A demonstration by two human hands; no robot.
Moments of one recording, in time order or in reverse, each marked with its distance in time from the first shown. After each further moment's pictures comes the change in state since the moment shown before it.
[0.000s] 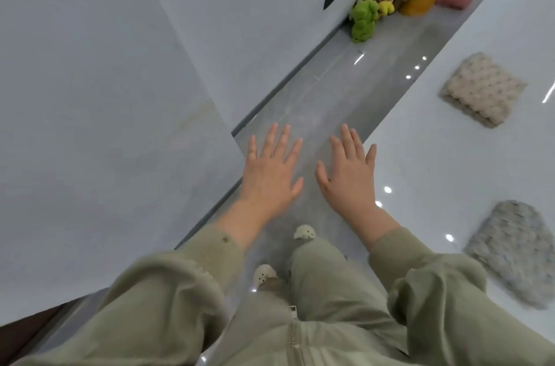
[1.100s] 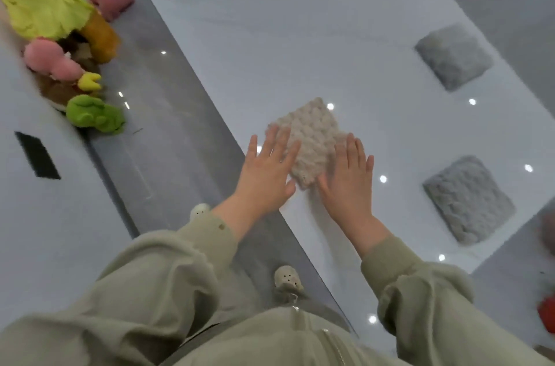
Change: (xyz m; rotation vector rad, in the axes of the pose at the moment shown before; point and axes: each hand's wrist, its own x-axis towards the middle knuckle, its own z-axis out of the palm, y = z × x) left_hand 0.454 0.214 -0.068 0.218 -0.093 1.357; right_hand 0.191 0.223 -0.046 0.043 0.287 1.351
